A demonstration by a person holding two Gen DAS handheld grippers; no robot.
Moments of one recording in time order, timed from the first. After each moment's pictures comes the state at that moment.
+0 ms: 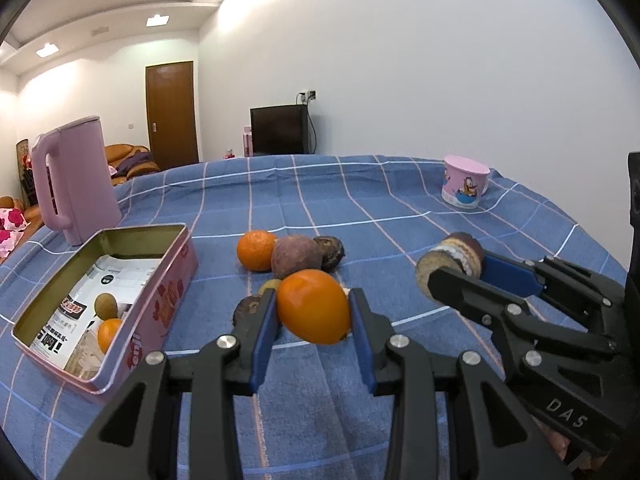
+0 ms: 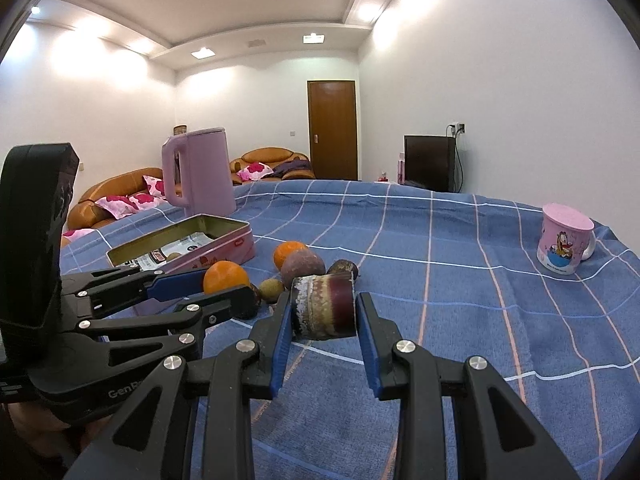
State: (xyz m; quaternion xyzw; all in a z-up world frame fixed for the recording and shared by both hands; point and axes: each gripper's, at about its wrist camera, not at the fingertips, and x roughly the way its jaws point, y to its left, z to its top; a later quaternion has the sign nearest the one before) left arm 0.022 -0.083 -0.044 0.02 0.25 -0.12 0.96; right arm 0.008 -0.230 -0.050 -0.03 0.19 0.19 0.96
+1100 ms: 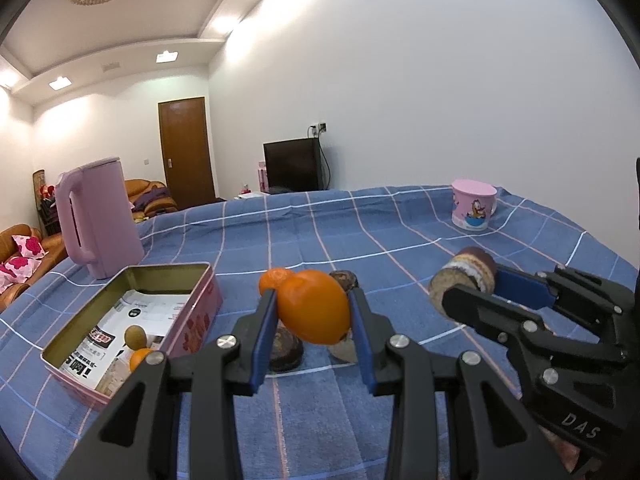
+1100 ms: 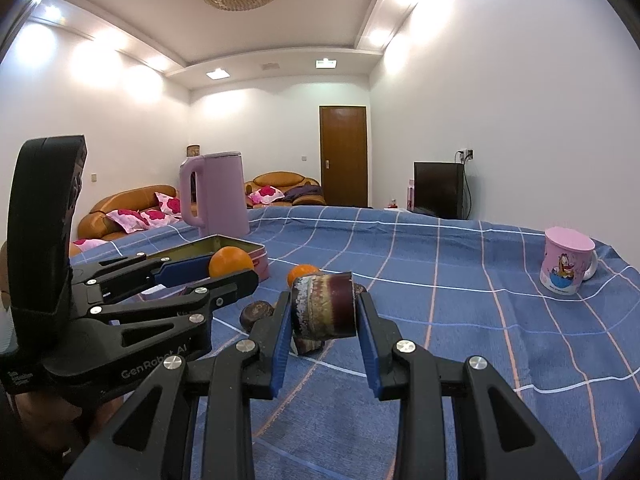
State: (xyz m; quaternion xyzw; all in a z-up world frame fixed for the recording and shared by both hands) left arm 0.007 -0.082 -0.030 0.04 0.18 -0.09 0.98; right arm -0.011 -0.235 -0.045 -0.03 0.14 0.21 0.97
